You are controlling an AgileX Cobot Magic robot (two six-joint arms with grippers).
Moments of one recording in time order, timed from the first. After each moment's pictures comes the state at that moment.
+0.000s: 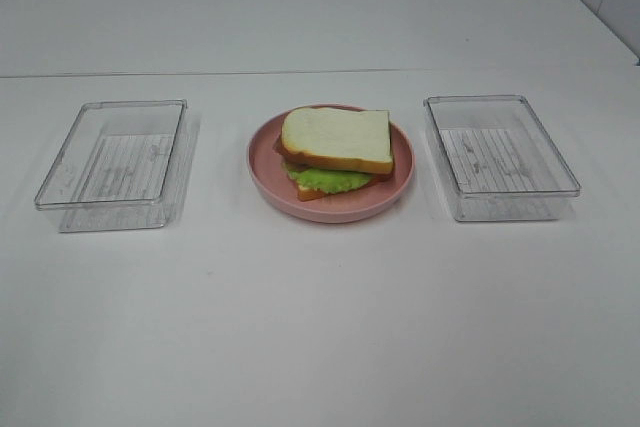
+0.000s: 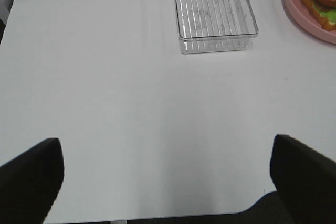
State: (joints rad) left arm -0.05 0.31 -0.68 0.03 1.12 -0.06; right arm -0.02 0.00 -0.45 -0.09 1.10 0.04
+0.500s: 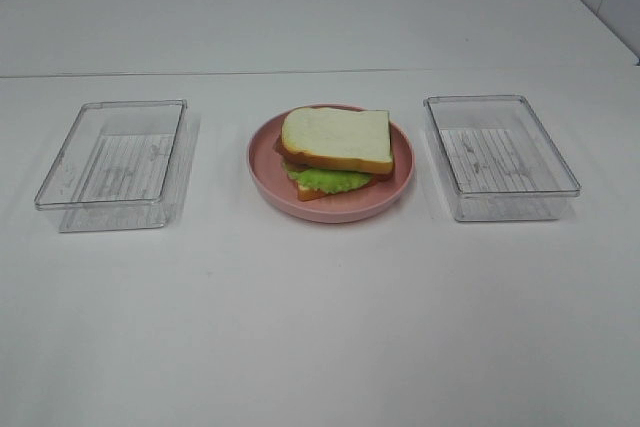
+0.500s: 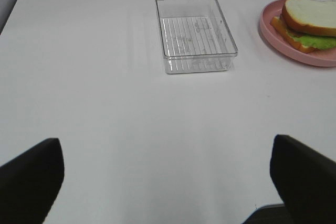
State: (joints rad) left arm -0.05 0.00 -0.52 -0.02 1.10 -0.05; right arm -0.02 0.00 -0.45 -0.09 1.10 0.04
